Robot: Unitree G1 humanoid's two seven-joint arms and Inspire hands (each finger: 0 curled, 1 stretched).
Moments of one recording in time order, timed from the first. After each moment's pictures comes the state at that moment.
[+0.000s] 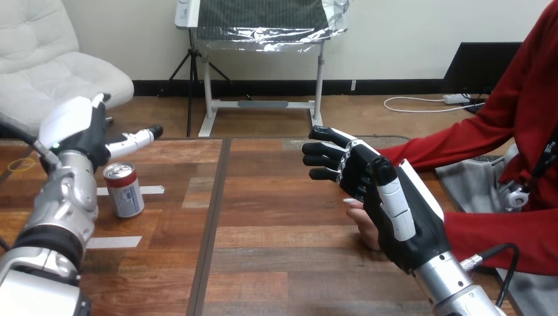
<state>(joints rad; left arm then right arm) -0.86 0.48 -0.26 1.25 0.54 -0.02 0.22 -0.04 -0.12 0.00 0.22 0.21 -0.44 0.50</state>
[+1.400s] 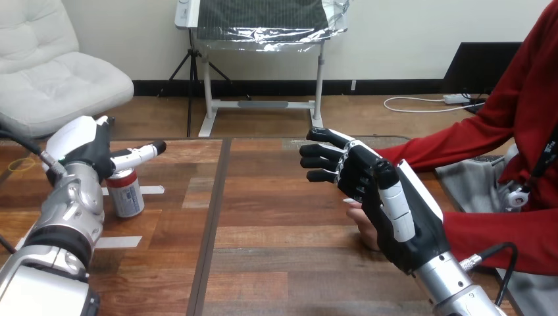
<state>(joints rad) -0.87 0.45 -0.26 1.31 0.51 0.04 0.17 -0.04 -0.12 0.00 0.22 0.21 -0.44 0.52</state>
